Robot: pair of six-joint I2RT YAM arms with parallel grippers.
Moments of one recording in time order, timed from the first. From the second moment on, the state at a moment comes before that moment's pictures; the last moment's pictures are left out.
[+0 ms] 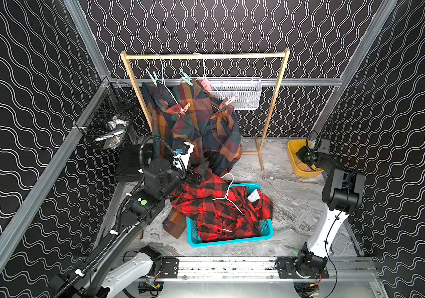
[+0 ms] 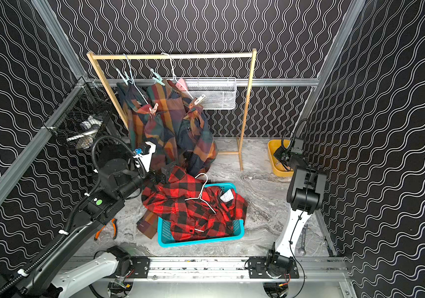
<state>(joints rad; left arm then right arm) -0.43 0.95 0.98 -0.18 0.06 0.03 -0.29 2.14 1.55 -0.18 -0.27 0.51</state>
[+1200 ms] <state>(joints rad) -0.38 0.96 0.97 -0.21 0.10 0.02 0.47 1.15 0.75 -0.15 -0.51 0.61</state>
